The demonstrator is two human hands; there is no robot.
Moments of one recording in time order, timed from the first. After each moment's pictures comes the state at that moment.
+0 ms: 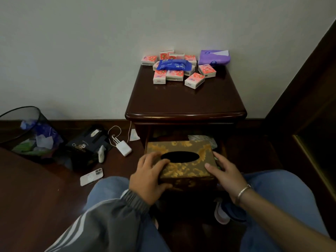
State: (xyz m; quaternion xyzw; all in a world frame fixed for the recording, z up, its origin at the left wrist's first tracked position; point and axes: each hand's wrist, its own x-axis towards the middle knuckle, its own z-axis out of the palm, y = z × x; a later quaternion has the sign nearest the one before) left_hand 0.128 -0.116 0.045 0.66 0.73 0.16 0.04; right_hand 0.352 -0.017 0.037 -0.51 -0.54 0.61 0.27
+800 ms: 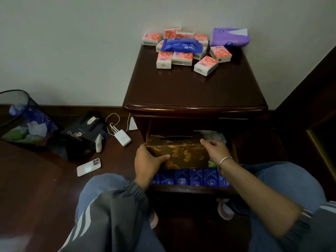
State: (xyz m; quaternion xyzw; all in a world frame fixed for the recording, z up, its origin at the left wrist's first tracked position) left_hand 0.090 -0.037 -0.023 0.33 0.83 0.36 0.28; right_hand 0.283 0.071 -0.022 -0.63 -0.49 0.56 0.21
